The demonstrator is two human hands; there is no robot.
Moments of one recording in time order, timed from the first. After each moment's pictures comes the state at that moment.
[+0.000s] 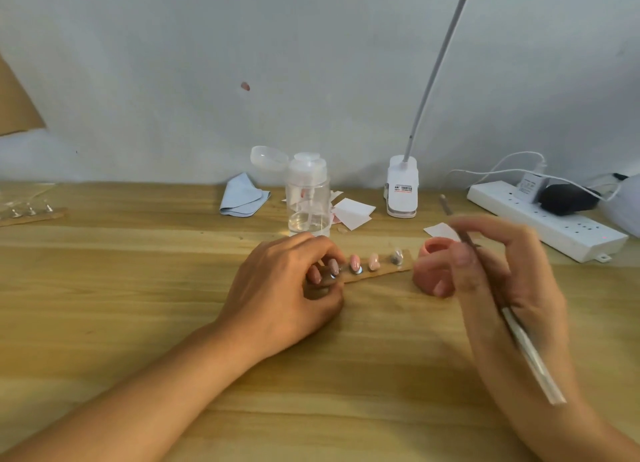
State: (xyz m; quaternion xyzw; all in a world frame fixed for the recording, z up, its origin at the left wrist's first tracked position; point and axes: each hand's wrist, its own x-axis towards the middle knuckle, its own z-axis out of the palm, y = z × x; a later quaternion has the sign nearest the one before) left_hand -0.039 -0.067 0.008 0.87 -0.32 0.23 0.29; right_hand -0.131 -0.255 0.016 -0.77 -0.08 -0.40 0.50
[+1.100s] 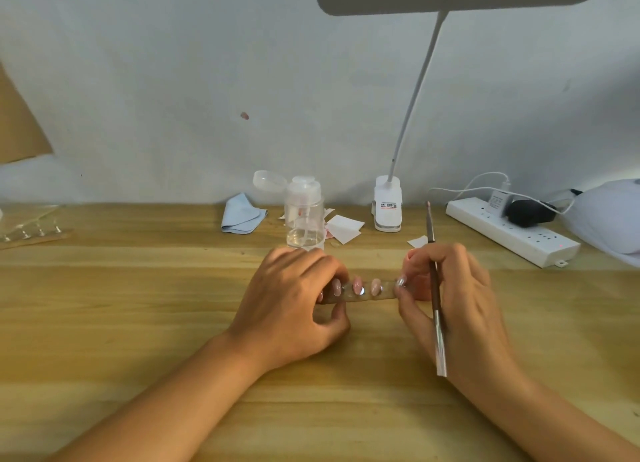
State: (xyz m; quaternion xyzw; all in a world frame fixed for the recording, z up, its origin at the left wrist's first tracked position) left_hand -0.053 -0.067 0.014 0.84 -0.40 0.30 0.22; right_hand -0.126 -0.261 0.011 -0.87 -0.12 -0.42 0.24
